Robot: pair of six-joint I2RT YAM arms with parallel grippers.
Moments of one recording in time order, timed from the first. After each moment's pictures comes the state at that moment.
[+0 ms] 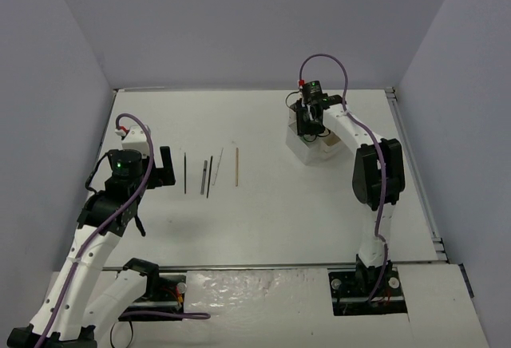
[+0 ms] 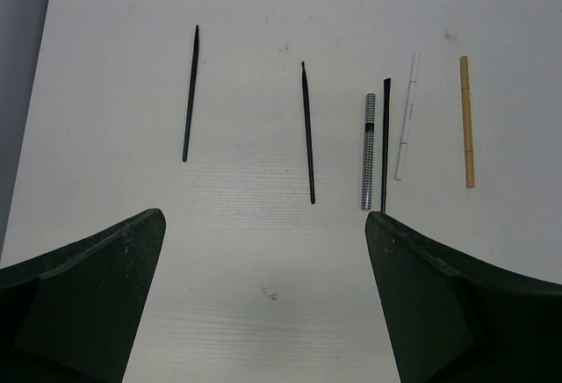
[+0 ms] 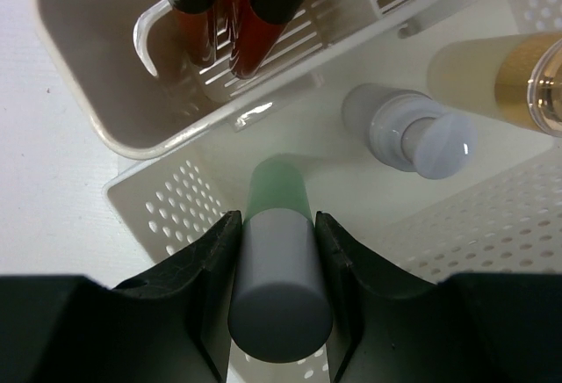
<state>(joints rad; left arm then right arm) -0.26 0.78 0.90 -0.65 -0.25 -0.17 0.30 2.07 1.71 -0.66 0.10 0.18</state>
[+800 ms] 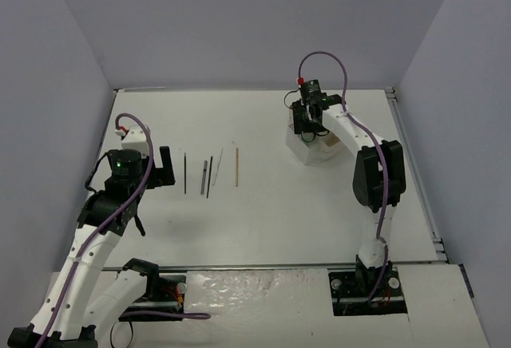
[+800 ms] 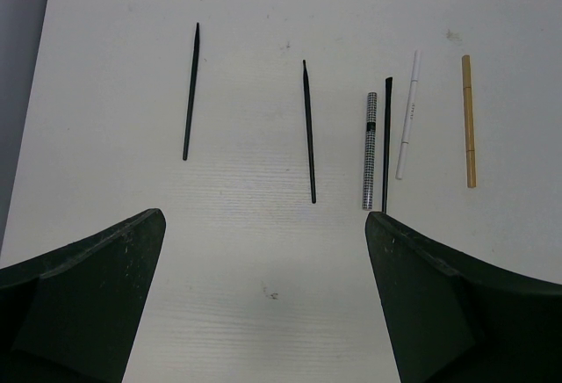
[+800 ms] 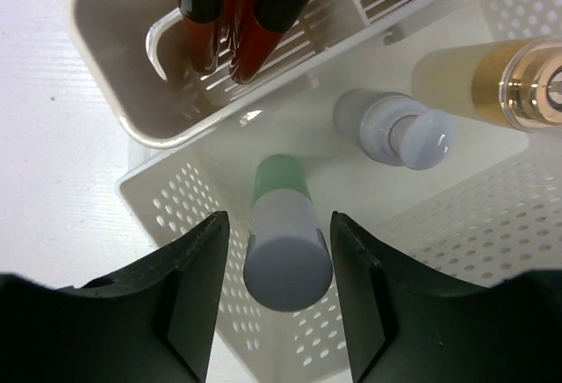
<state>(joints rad) -0.25 0.78 0.90 -0.65 -0.24 -0.17 0.32 2.05 1.71 -0.65 0.15 0.18</state>
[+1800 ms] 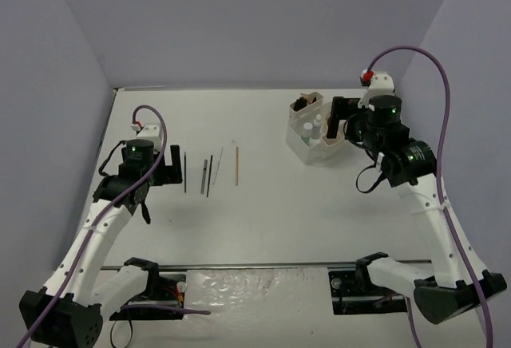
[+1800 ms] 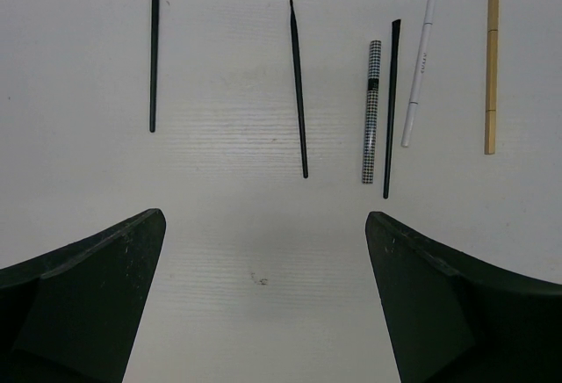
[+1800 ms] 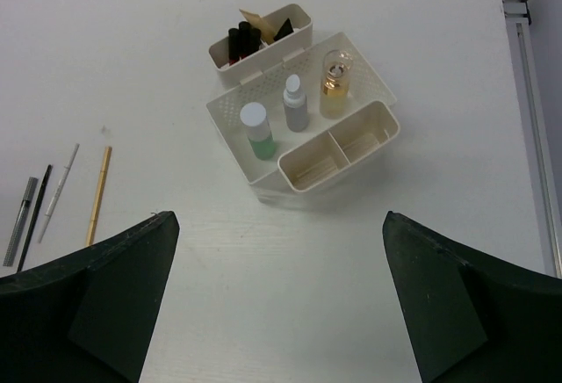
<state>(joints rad) -0.22 0.96 0.90 -0.65 -0.16 -0.18 0.32 1.12 1.35 -0.67 0.19 0.17</state>
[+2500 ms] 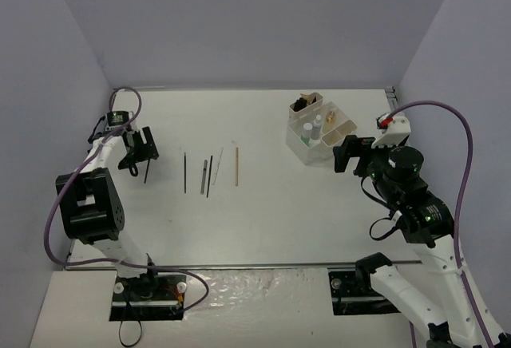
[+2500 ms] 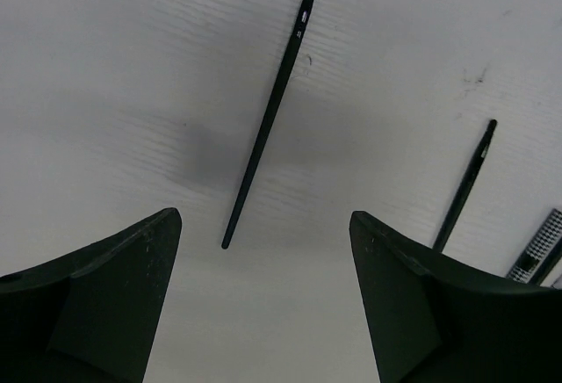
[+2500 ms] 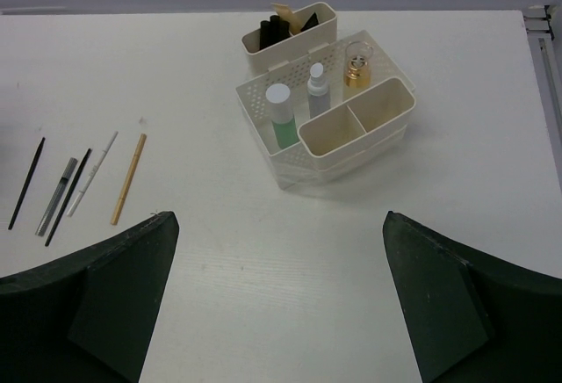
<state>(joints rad) 0.18 1.66 1.19 -0.53 0.03 -0.19 0.34 0.73 1.01 -0.56 0.15 0.18</state>
